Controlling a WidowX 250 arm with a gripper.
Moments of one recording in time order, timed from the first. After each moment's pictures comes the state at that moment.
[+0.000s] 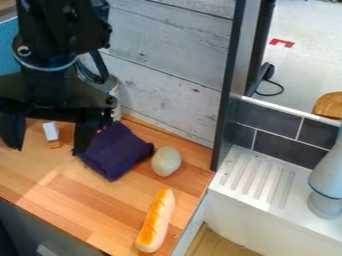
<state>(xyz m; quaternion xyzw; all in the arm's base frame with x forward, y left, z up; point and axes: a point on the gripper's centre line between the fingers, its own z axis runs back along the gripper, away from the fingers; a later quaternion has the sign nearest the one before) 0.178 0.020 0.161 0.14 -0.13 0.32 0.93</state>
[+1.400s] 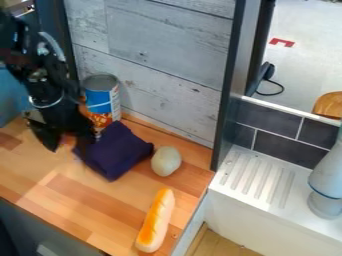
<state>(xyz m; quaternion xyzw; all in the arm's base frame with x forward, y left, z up) 0.282 0.125 0.036 0.02 -0.15 0.14 0.98</state>
